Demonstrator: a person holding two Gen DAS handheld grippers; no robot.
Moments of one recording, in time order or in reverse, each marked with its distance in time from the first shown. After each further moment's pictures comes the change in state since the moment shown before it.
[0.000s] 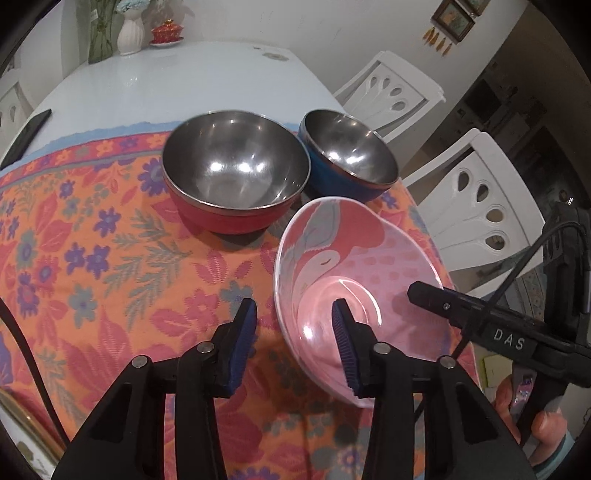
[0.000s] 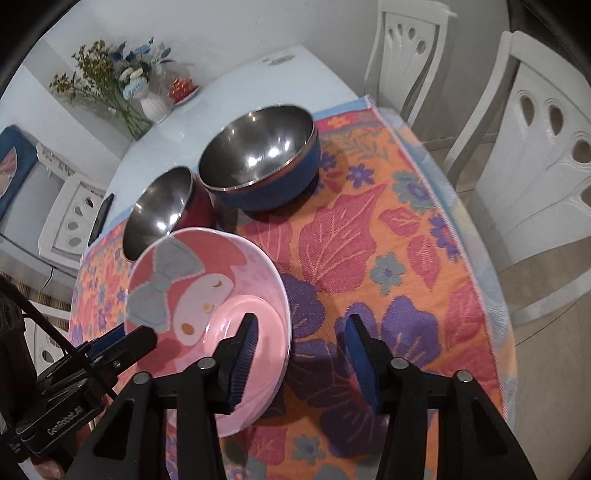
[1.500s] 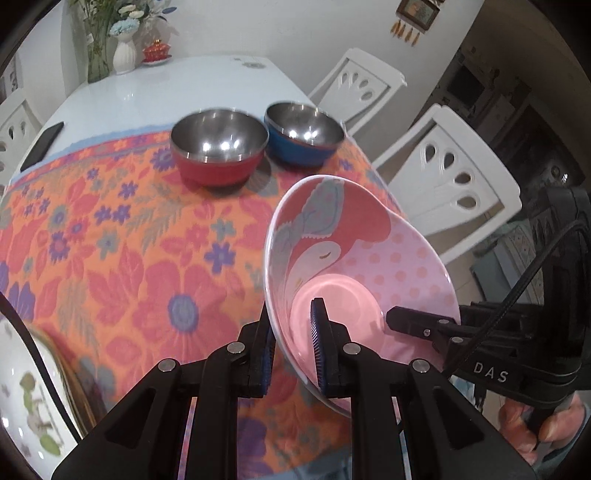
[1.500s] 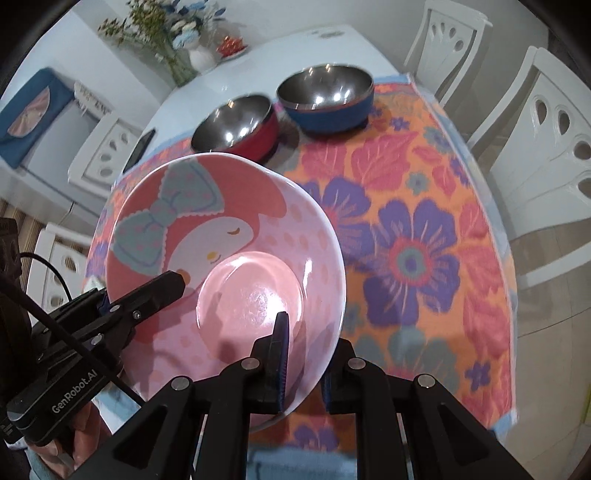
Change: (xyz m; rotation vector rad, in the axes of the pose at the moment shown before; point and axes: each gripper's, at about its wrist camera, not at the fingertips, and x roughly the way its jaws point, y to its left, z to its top) left arm -0.069 -0.030 -0.077 0.093 -0.011 0.005; right arm -0.049 0.042 -0.088 -0.146 0.112 0.039
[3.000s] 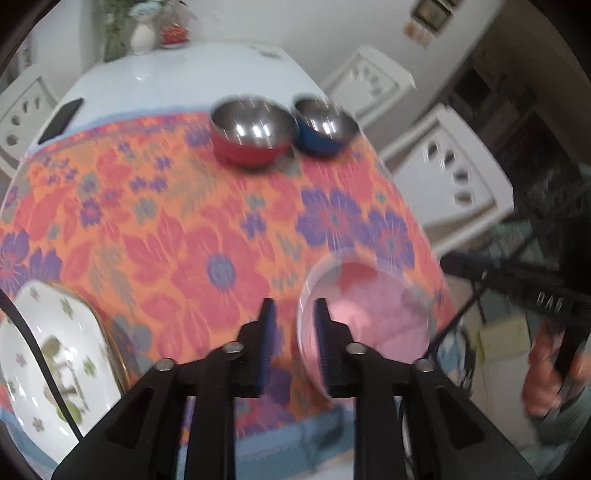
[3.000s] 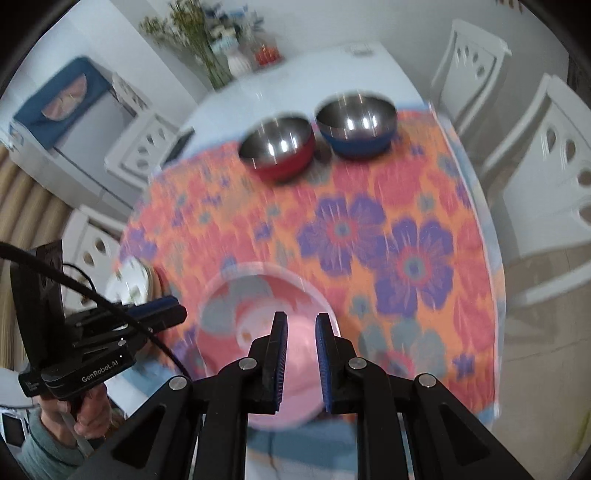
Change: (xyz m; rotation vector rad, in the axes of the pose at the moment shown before) left arm -0.045 0.036 -0.003 -0.083 0.010 -0.016; right arm -0.054 0.008 0.003 -0.083 -0.072 0.092
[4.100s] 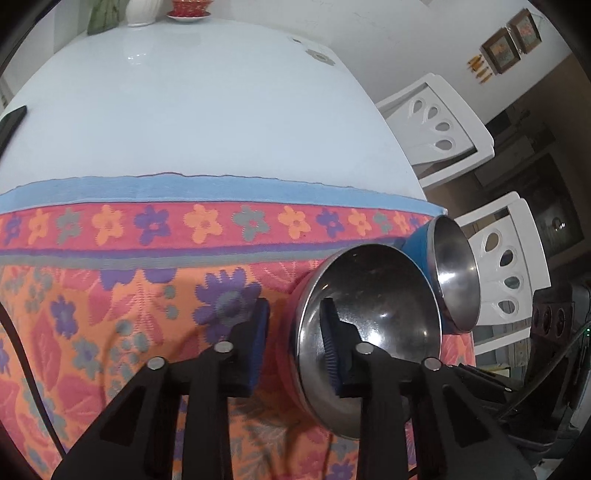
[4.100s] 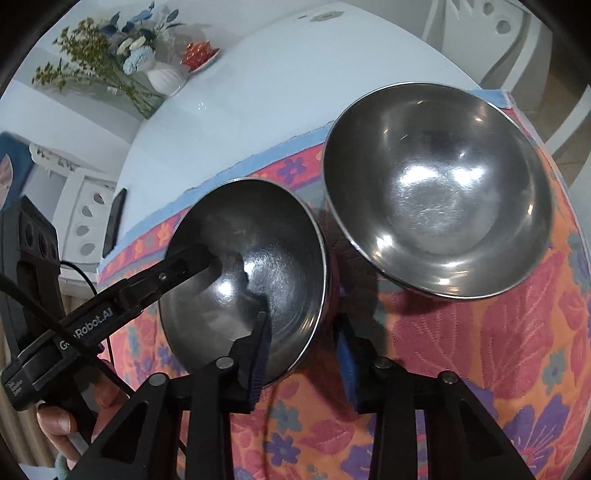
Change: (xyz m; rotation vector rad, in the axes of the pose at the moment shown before) left arm 0.166 0.097 0.202 -0.101 0.074 -0.072; right arm 0.204 -0.011 0.179 0.259 0.095 -0.020
